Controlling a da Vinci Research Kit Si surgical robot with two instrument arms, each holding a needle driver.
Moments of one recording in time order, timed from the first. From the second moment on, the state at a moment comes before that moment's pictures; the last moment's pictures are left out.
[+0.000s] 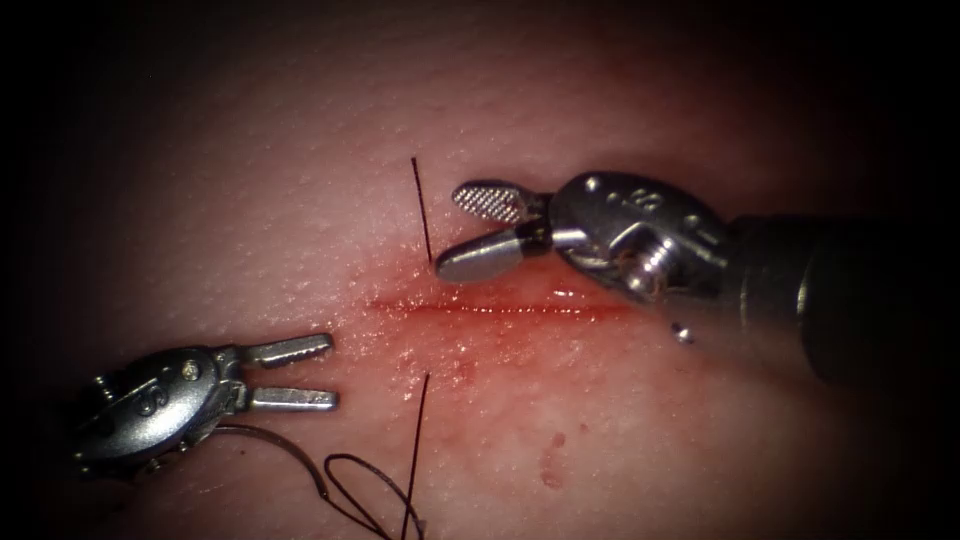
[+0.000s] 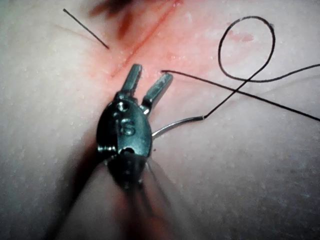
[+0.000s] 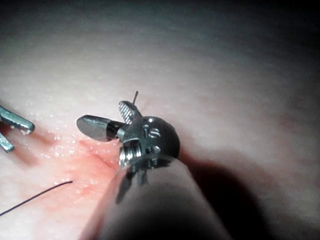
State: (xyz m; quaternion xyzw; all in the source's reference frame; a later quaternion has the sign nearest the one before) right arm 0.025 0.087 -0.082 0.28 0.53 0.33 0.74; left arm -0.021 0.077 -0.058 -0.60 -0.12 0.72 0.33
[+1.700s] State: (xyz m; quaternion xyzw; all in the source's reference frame) right arm 0.031 0.089 -0.073 0.31 0.47 0.39 0.73; left arm -0.021 0.077 -0.059 -0.60 -0.12 0.72 0.32
